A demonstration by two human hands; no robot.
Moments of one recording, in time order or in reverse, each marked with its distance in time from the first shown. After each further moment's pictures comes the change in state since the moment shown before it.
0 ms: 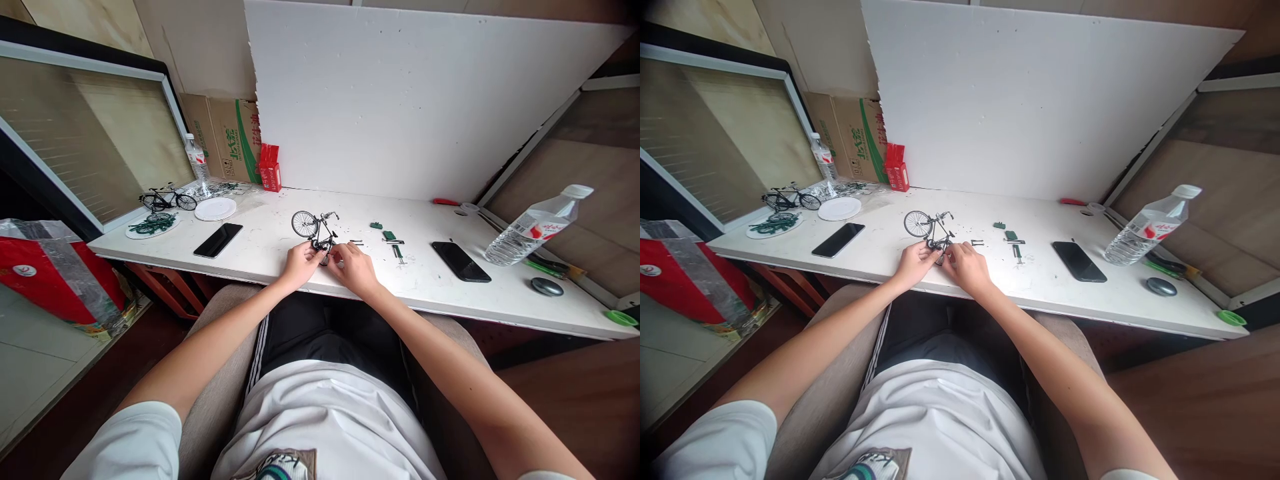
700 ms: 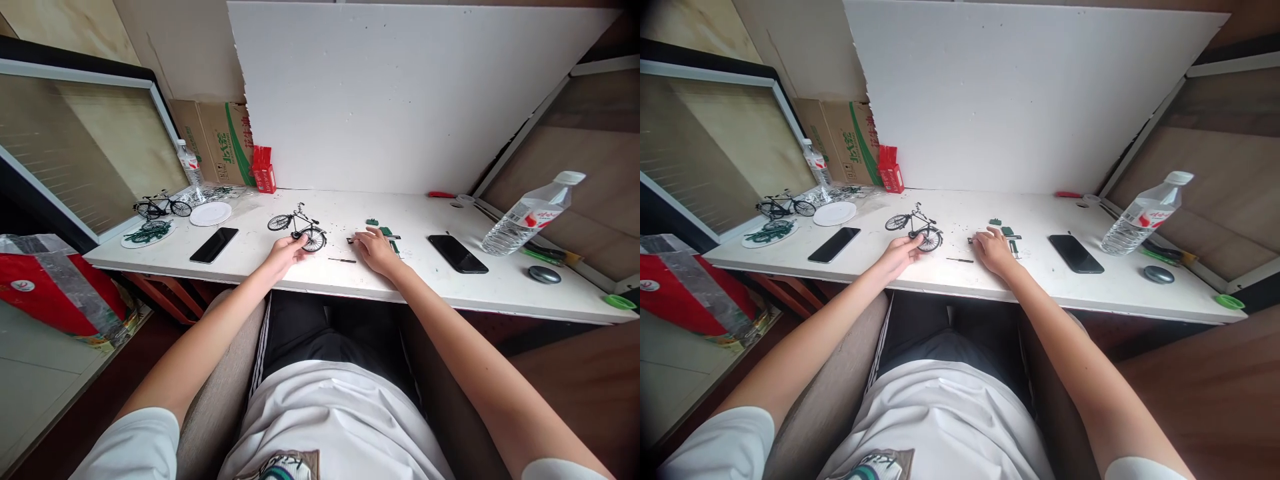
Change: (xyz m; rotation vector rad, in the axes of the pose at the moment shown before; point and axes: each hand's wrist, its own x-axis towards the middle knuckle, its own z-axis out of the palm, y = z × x) left_hand 0.025 0.007 -0.032 -0.464 0.006 -0.431; right_hand 0.007 0.106 -0.014 -0.042 -0.212 0.116
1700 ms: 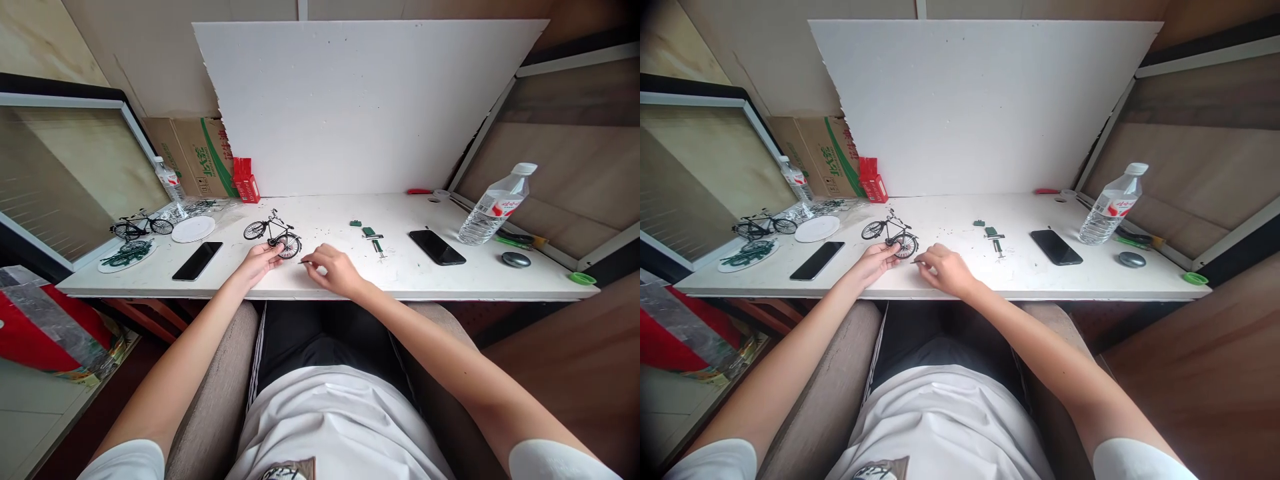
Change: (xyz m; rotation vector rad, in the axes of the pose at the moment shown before) left_hand 0.007 0.012 -0.034 0.016 -0.077 -0.004; right_hand -0.018 -0.102 -0.003 0.286 0.220 -0.404
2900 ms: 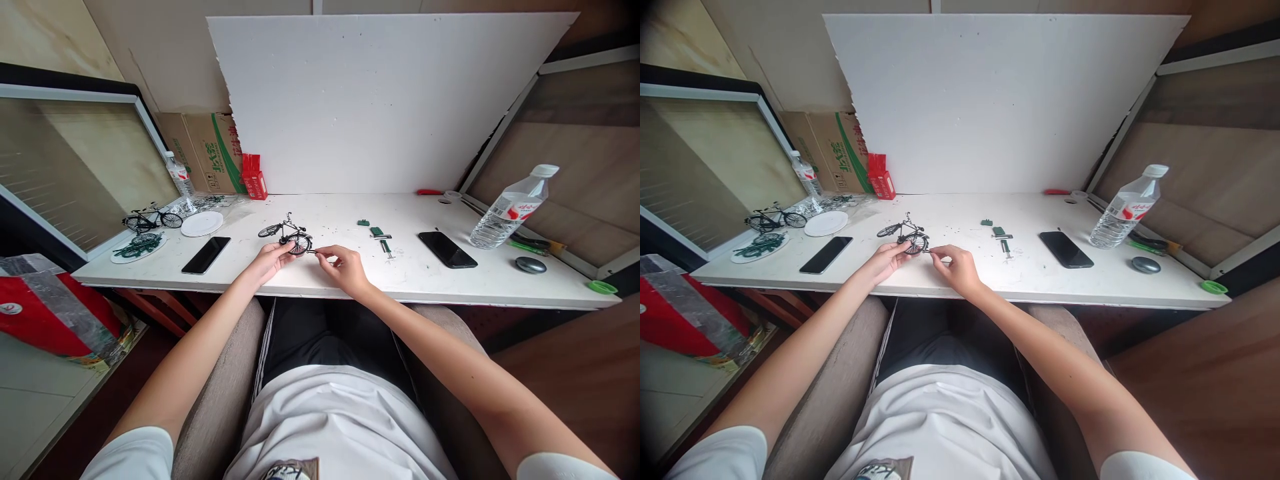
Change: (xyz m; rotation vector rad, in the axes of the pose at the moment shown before) left_hand -0.004 -0.002 0.012 -0.061 -0.029 -0.032; right_hand -0.005 -0.002 0.012 0.269 0.233 0.326
